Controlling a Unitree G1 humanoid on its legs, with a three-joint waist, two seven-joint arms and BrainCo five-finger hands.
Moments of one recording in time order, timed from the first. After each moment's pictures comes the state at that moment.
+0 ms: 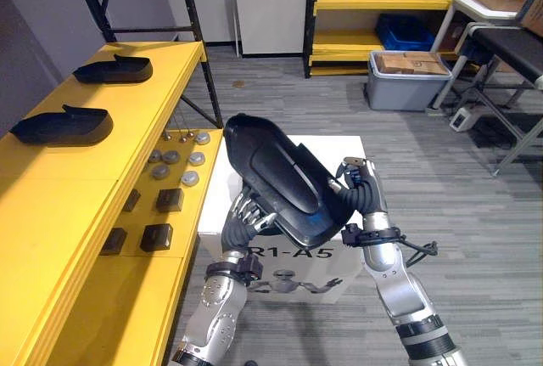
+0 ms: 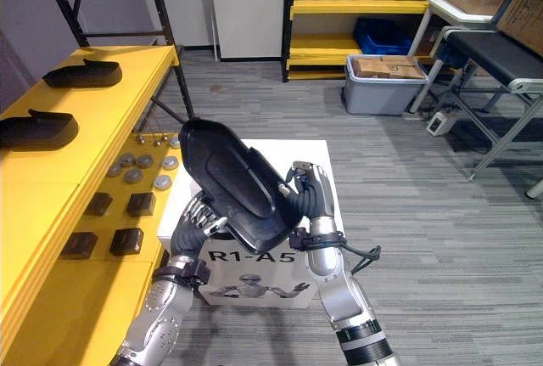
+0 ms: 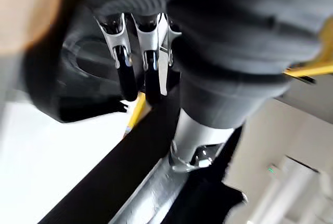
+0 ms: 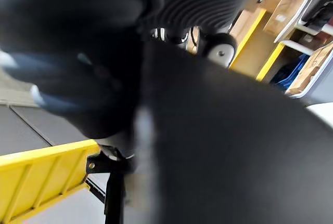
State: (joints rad) left arm 0.00 0.16 -0.36 0.04 -0.63 -0.14 0.24; right arm -0.17 -0.20 0.26 -0.07 -0.40 -0.05 -0.31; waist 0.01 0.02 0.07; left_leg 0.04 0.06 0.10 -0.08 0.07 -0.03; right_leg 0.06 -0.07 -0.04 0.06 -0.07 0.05
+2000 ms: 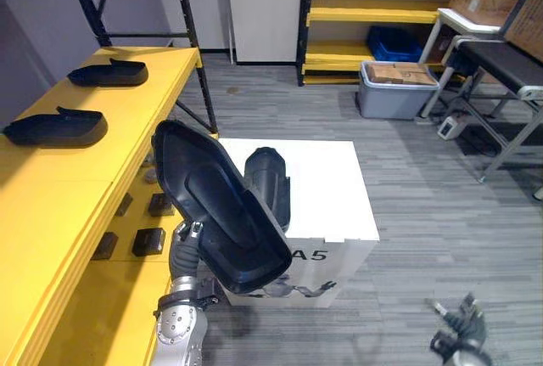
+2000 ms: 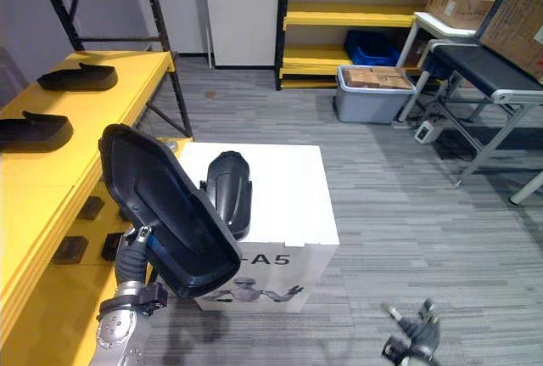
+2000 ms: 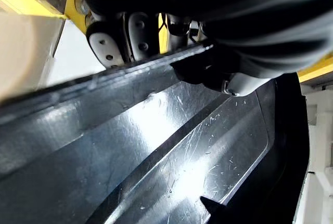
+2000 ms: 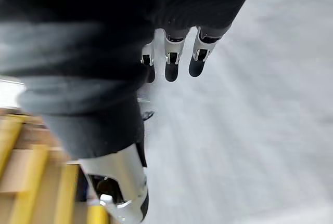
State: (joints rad) left arm 0.27 0.01 0.00 -0.22 -0.17 -0.08 0.13; right arm 0.22 -0.09 -0.45 0.65 0.20 -0.11 -0.10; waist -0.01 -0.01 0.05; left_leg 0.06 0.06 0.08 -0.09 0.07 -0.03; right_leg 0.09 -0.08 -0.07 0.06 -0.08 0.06
